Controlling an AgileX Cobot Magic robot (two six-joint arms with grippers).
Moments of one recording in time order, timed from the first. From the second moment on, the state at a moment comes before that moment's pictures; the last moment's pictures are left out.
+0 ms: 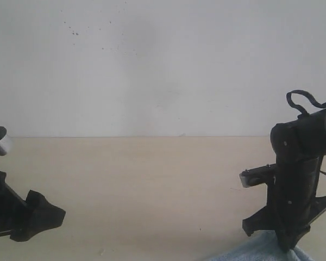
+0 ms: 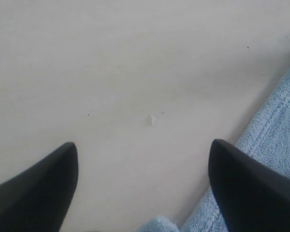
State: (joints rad) left arm -0.27 1.23 -0.62 -0.66 0.41 0.62; right arm 0.28 2.01 -1.22 -0.09 0.90 0.04
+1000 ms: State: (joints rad) left arm -0.27 1.23 -0.62 -0.70 0.46 0.64; right arm 0.14 1.67 -1.21 -0.46 0.95 0.32
